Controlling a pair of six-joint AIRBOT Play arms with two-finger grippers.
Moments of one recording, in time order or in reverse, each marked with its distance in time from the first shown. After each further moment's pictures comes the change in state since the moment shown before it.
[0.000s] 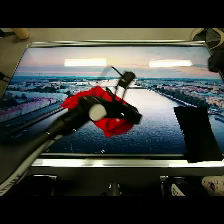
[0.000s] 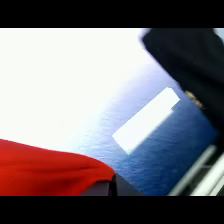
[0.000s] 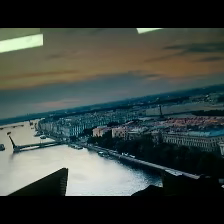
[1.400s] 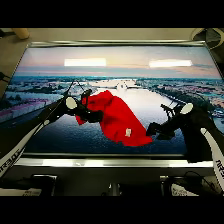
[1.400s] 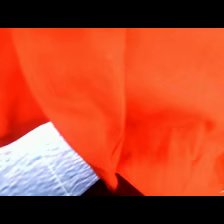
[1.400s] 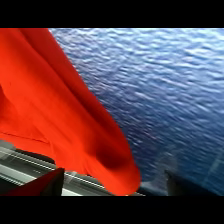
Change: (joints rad) left arm 0.451 -0.031 -0.360 -0.249 -0.153 0.055; right arm 0.000 -0.386 -0.752 0.555 0.149 -0.315
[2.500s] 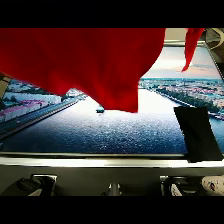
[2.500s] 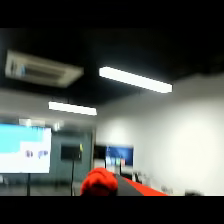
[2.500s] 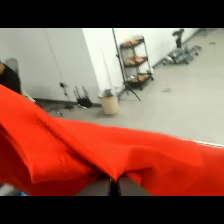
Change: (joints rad) left arm 0.070 0.585 0.914 0.473 0.441 0.056; right arm 0.002 0.565 0.975 0.291 -0.186 0.074
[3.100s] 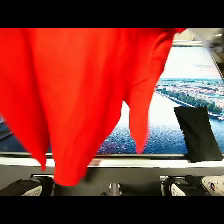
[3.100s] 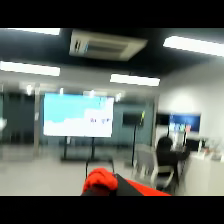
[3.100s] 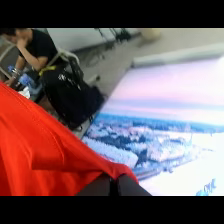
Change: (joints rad) left arm 0.189 -0.277 -0.008 0.150 0.033 -0.111; right arm 0.000 -0.317 0.033 0.101 0.171 0.200
